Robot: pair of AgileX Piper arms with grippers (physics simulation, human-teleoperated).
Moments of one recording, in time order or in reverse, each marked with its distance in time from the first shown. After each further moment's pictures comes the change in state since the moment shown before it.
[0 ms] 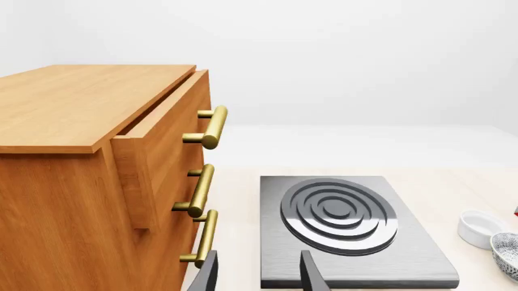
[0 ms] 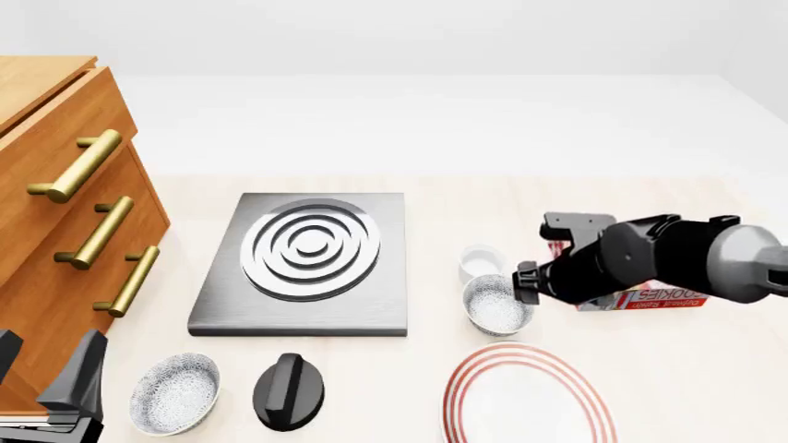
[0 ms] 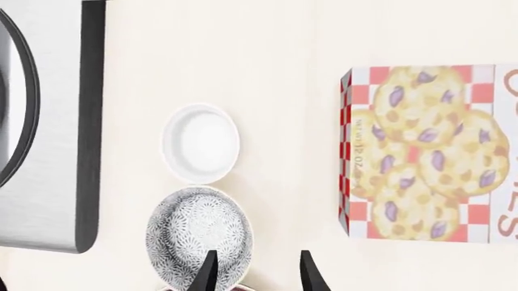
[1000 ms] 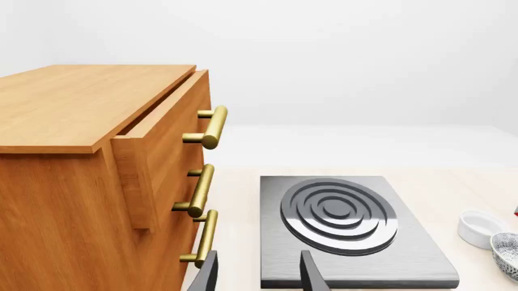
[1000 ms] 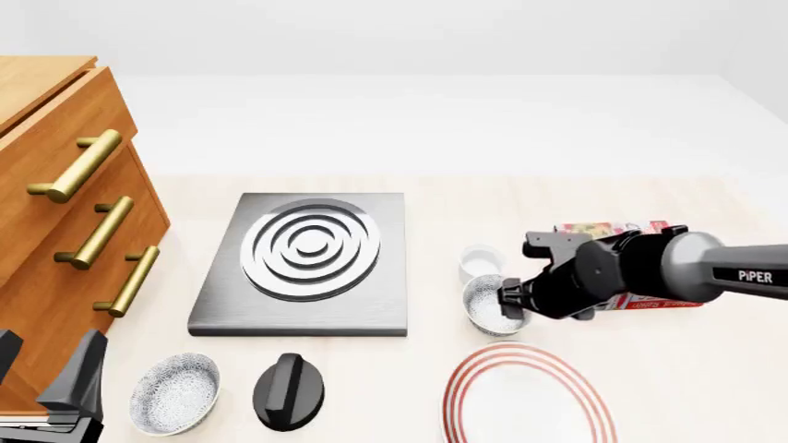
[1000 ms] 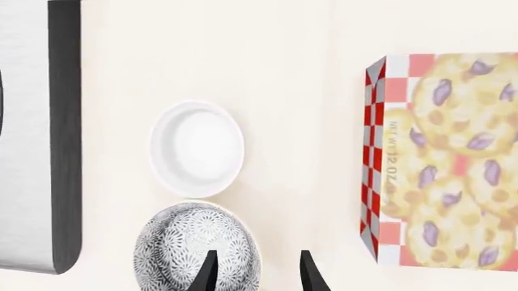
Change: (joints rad) left arm 0.000 0.000 0.000 0.000 0.000; right arm 0.028 0.126 0.007 -0.081 0.029
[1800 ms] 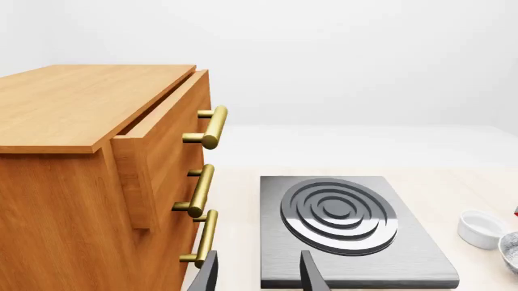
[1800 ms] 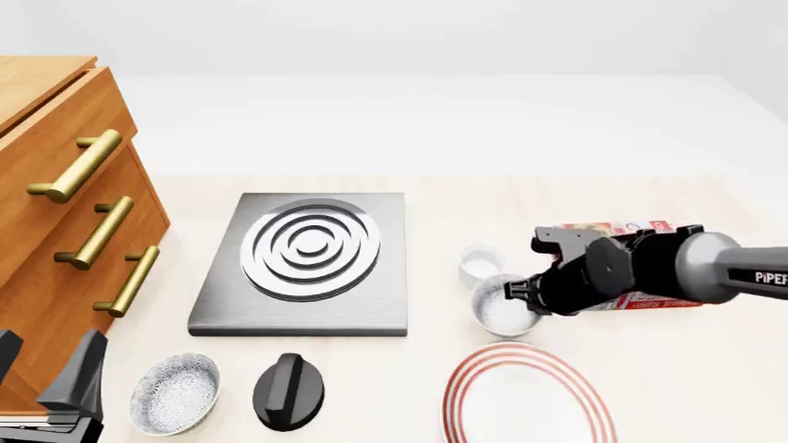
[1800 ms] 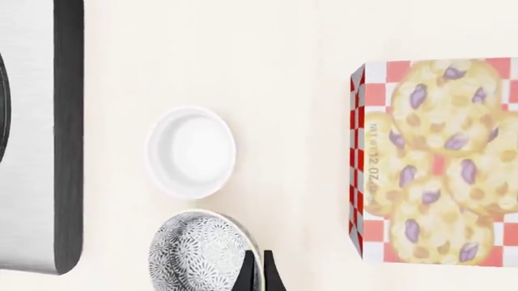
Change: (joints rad) left arm 0.000 0.000 0.000 0.000 0.000; right arm -0.029 -0.027 0.012 -0.020 -0.044
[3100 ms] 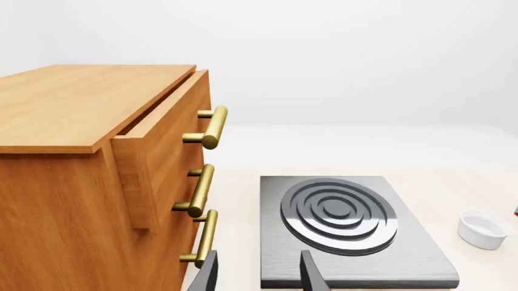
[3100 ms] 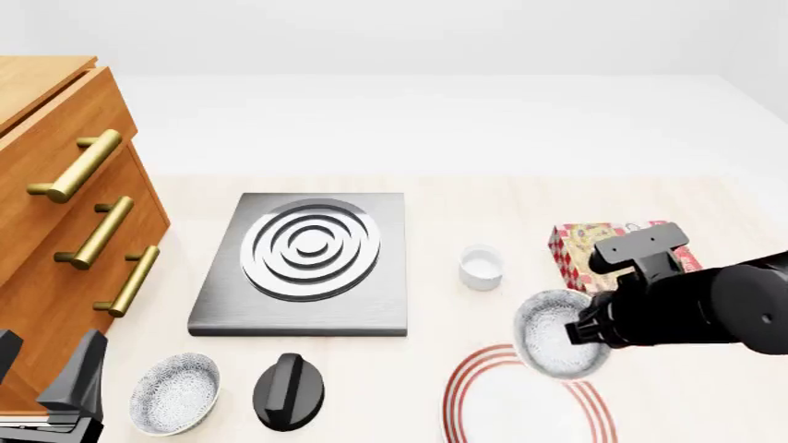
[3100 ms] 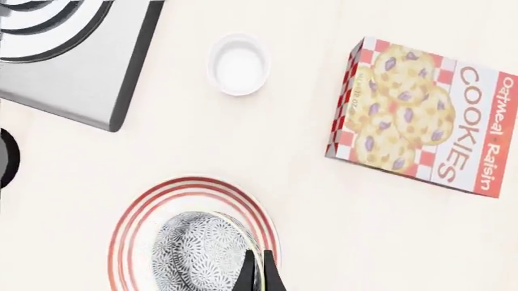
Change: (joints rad) left arm 0.000 0.000 0.000 0.000 0.000; right arm 0.028 -0.577 0.165 0.328 -0.234
